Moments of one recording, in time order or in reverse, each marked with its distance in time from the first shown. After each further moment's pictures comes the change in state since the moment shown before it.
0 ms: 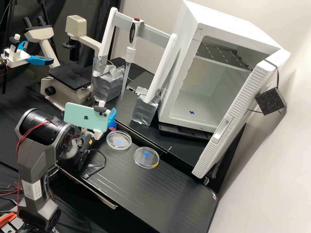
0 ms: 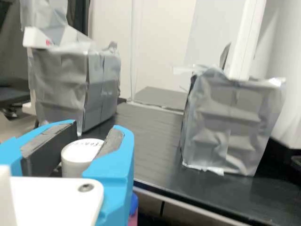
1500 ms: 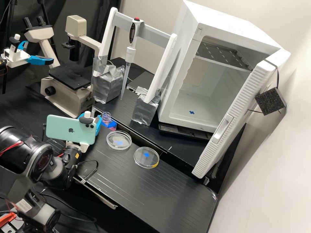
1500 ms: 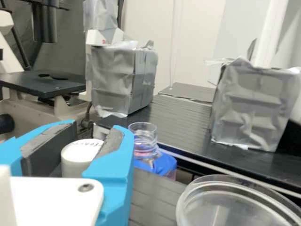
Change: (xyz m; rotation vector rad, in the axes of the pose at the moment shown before) arm -0.070 -0.010 -0.007 0.023 0.068 -0.090
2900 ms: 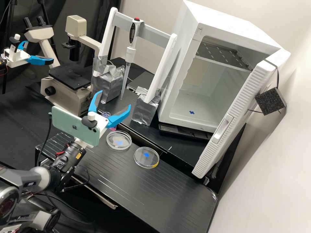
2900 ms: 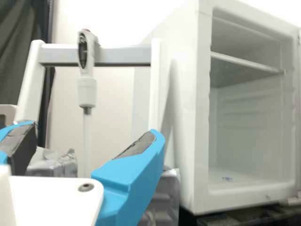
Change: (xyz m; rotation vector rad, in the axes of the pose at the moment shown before) arm -0.028 0.061 -0.023 0.026 0.043 0.485
